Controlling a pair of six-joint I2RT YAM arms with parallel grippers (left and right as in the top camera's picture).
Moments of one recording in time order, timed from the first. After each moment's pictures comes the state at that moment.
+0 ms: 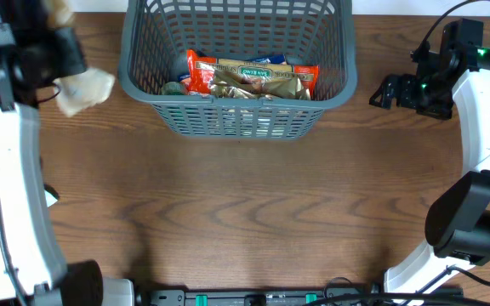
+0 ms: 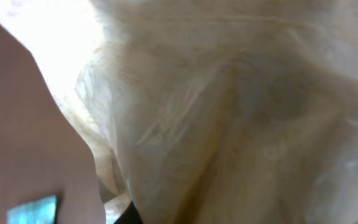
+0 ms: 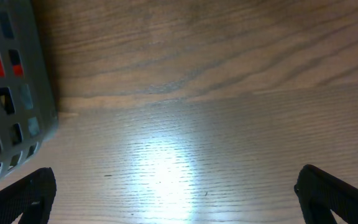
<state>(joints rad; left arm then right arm) 0.12 1.60 2.01 -1.17 0.06 -0.05 -0.21 1.89 1.71 -1.15 -0.15 -0.02</state>
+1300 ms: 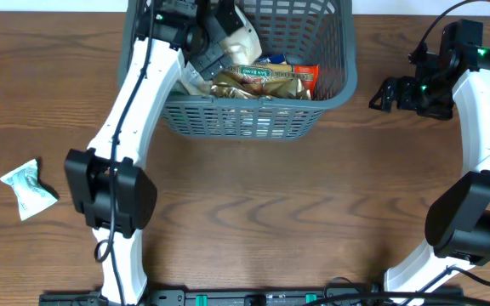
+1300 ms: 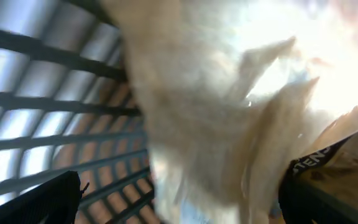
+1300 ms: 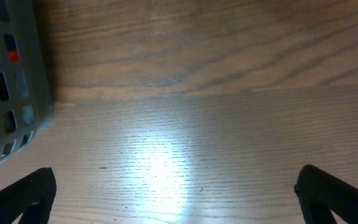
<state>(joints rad) -0.30 2.09 2.14 -0.98 -0.03 0.67 -0.21 1.89 1.71 -1.17 -0.15 -0.06</state>
